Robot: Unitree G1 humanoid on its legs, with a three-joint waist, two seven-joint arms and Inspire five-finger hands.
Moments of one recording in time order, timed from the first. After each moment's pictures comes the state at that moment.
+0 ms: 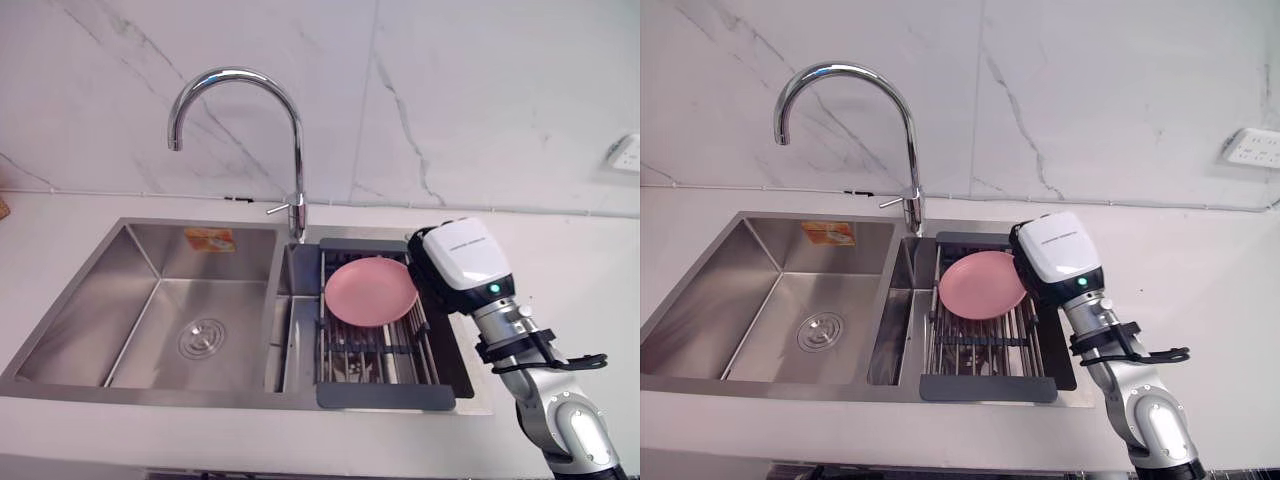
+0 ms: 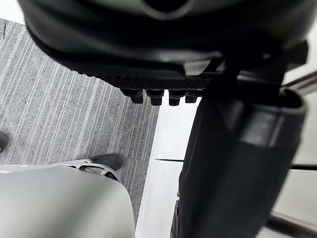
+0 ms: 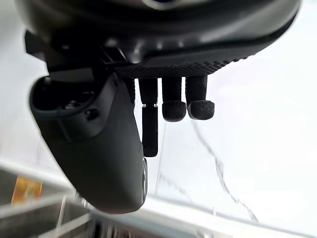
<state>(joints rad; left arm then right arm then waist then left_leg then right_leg) 0.19 0.13 0.09 0.84 -0.08 0.19 0.15 0.04 -0.51 0.00 -0.44 -1.12 -0.10 -0.05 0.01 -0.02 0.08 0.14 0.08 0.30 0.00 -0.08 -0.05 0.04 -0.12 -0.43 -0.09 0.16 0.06</state>
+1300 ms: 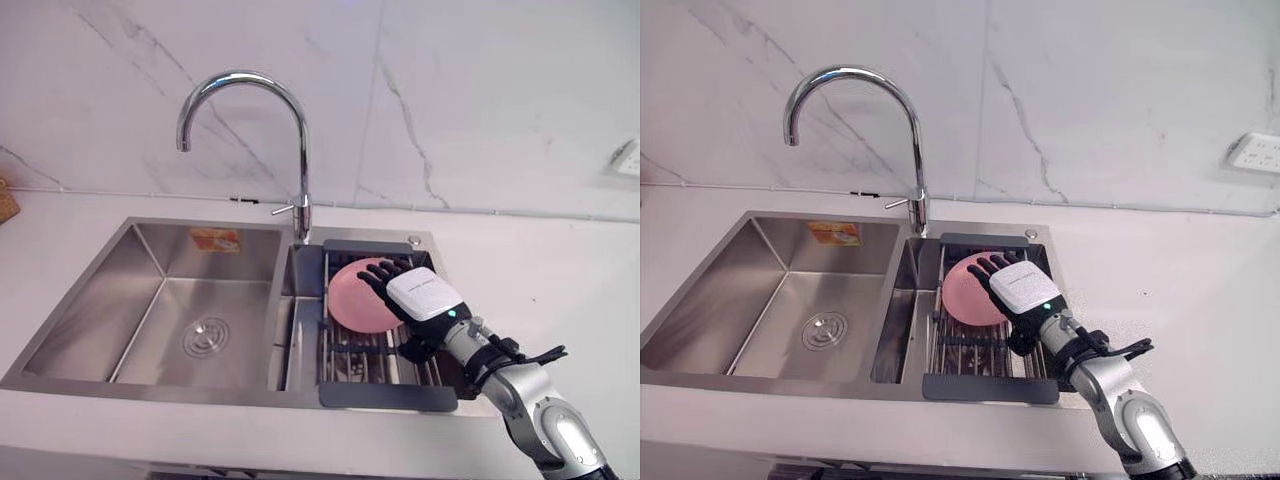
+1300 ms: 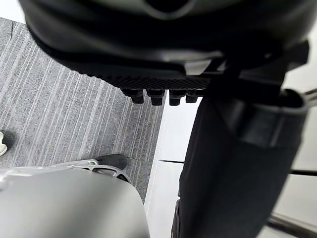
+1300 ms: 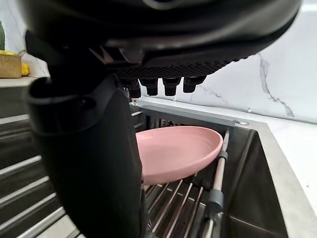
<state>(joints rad) 0.20 0.14 0.08 0.82 -0.08 0.22 0.15 0.05 -0.55 0.15 -0.35 -1.11 -0.14 0.33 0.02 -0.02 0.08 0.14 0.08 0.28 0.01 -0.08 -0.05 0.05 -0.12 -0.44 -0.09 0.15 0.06</state>
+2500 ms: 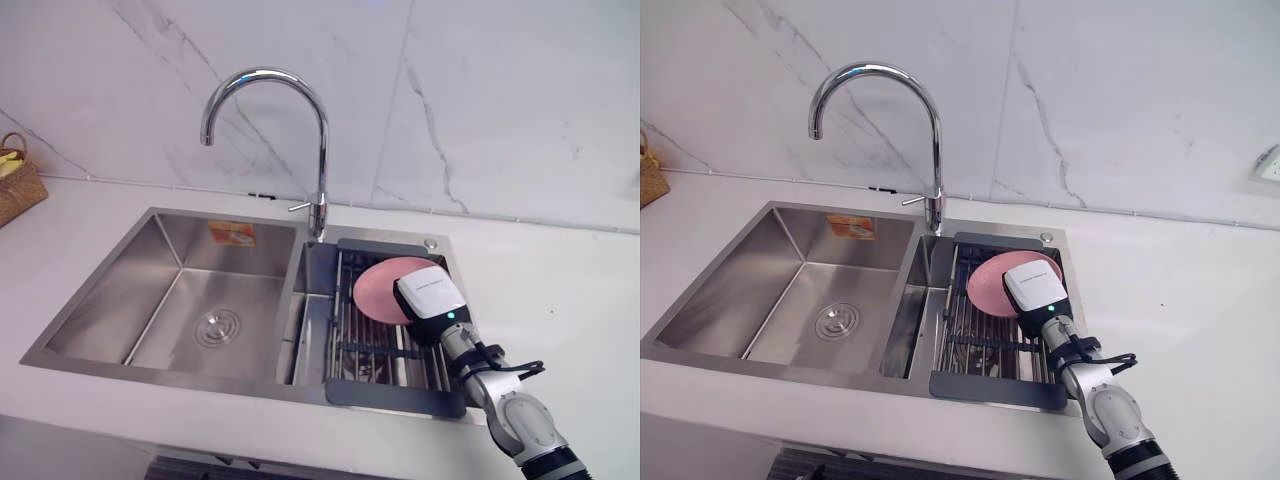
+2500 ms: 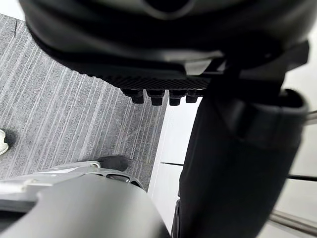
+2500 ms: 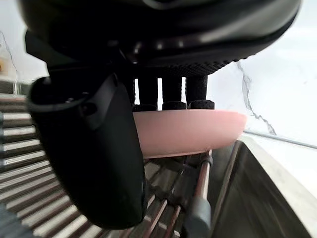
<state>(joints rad) 0.22 0.15 0.04 0.84 -0.08 0.15 0.16 -0.04 -0.48 0.22 -0.01 -1.25 -0.03 -0.12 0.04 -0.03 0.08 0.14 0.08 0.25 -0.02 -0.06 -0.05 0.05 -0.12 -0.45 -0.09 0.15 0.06</state>
